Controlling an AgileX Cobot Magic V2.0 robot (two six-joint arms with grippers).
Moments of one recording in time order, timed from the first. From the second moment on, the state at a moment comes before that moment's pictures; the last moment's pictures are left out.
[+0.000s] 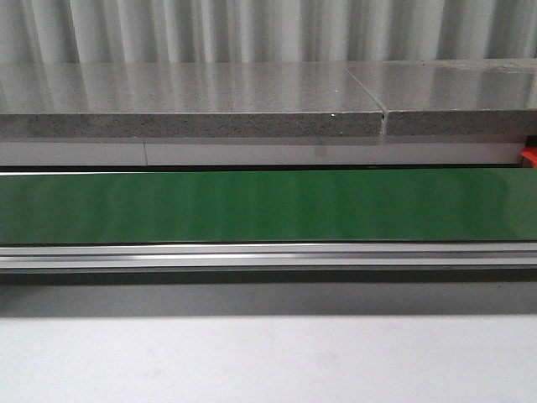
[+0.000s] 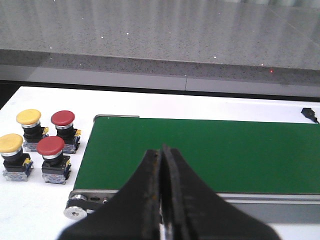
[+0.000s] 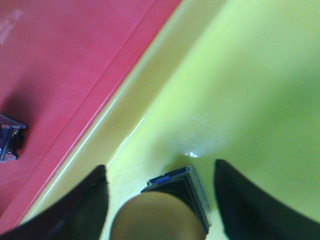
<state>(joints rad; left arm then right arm) -0.03 0.20 -0.45 -0.04 0.58 -0.01 -0.84 1.71 -0.95 0.50 0.35 -0.25</state>
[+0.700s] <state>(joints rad) -0.03 0.20 -0.45 -0.04 0.58 -0.01 -0.64 1.33 -0.95 0.55 0.34 -0.26</state>
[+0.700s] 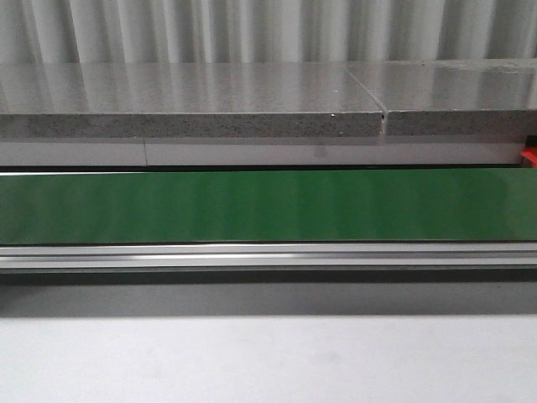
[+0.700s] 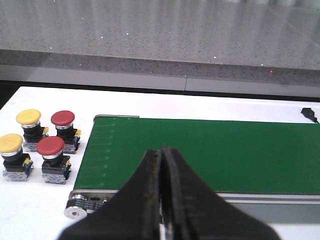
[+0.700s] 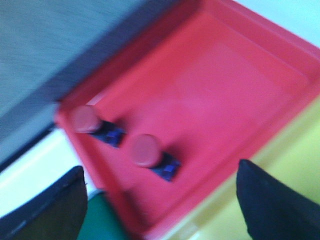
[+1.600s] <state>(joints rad) -0.03 0.20 -0.45 -0.04 0.58 -0.01 -0.14 0.69 -0.61 0.55 0.39 -0.52</state>
